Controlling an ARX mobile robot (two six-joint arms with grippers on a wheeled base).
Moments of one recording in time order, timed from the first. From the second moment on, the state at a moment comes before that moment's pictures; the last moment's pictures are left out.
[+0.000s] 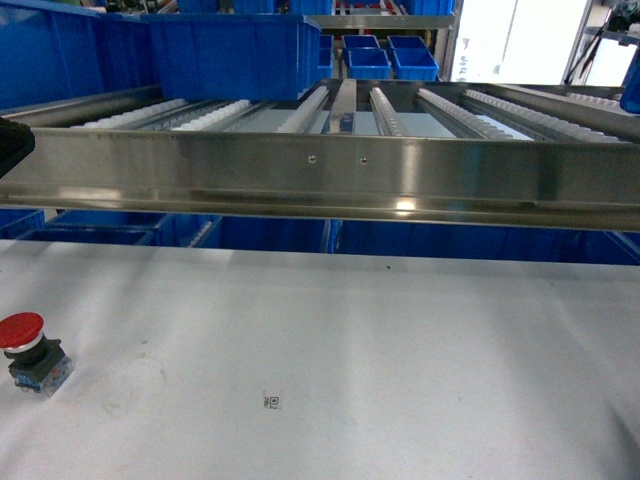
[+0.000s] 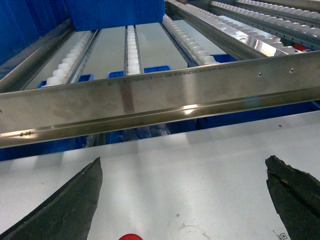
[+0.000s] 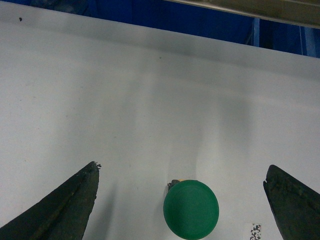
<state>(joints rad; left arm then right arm) 0.04 1.17 0.47 0.45 0.18 0.11 -0.22 1.67 0.72 0.25 -0.27 -0.27</state>
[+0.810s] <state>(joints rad) 0.04 1.17 0.47 0.45 0.18 0.11 -0.26 1.85 0.76 0.23 -0.25 -0.39</state>
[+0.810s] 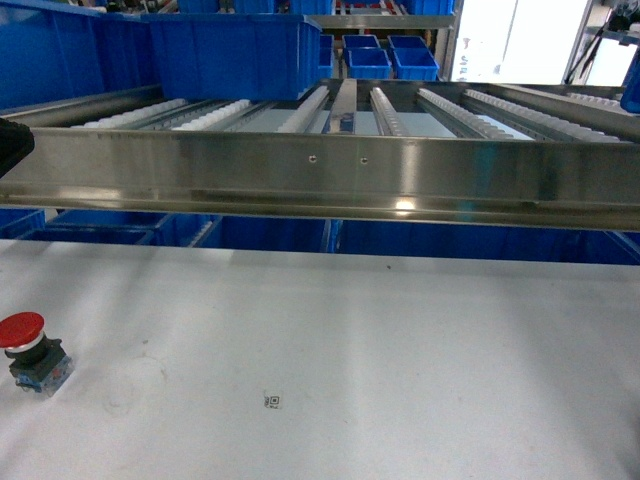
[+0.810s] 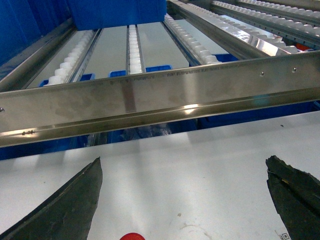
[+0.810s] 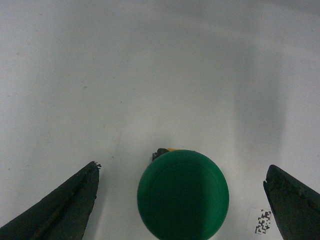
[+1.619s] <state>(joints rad) 0.04 1.17 0.47 0.45 0.18 0.11 -0.25 1.95 0.78 0.29 -0.27 -0.37</state>
